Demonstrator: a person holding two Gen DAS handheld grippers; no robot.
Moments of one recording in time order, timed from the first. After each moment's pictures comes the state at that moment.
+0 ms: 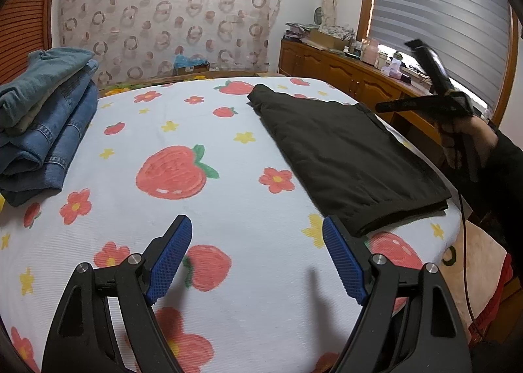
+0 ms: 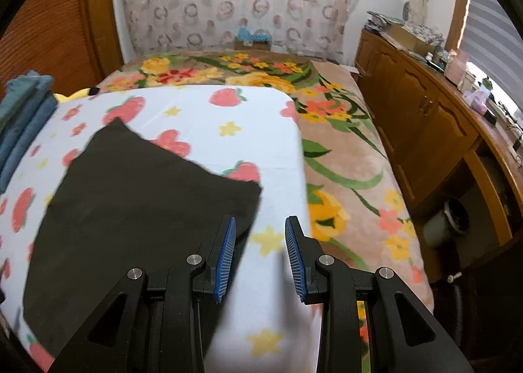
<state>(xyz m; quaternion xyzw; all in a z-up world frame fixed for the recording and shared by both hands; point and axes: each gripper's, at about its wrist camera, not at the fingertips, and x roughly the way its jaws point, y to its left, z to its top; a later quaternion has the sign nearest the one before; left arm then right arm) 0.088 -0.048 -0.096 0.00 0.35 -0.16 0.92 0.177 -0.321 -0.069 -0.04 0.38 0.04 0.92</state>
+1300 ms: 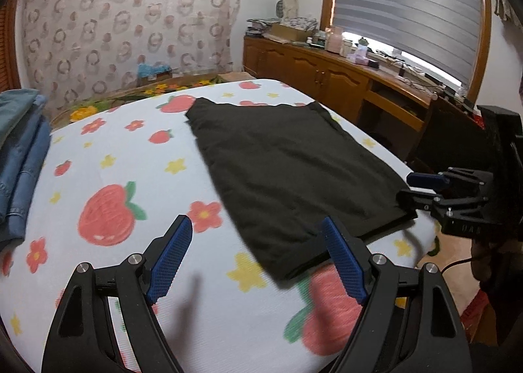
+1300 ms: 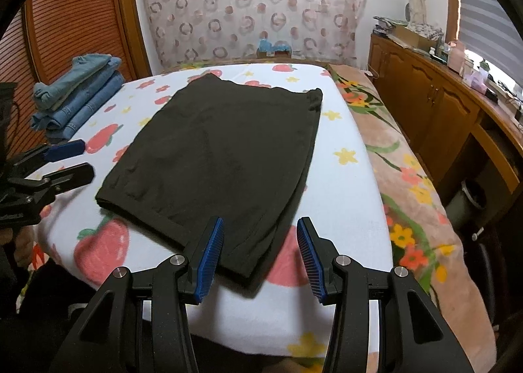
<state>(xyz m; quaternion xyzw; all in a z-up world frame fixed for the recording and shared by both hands) 0.101 -0.106 -0.078 0.04 0.35 -0.24 0.91 0.018 -0.290 -0.100 0.00 0.35 0.08 0.93</state>
